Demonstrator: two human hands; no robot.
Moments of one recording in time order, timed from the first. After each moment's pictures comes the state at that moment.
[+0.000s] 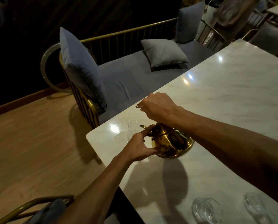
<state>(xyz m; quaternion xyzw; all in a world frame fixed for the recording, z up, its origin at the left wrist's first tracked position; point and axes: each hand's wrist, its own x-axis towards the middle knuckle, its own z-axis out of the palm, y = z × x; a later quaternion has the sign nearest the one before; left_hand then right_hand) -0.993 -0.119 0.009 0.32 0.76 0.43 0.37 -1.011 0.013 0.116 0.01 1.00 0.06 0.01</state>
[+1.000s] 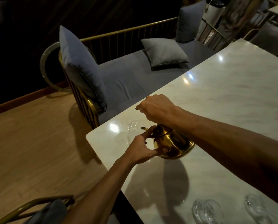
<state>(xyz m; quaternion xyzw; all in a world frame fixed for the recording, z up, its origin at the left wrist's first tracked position) -0.988 -0.115 0.010 0.29 0.76 0.45 0.38 -1.019 0.014 0.111 -0.01 0.99 0.09 0.05</state>
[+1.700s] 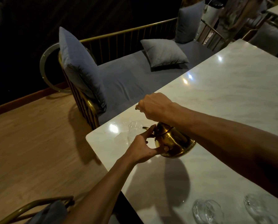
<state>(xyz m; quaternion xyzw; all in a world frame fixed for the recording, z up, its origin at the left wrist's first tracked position) -0.987 -0.112 0.018 0.28 0.76 0.46 0.38 -1.027 0.016 0.112 -0.03 0.99 0.11 0.07</state>
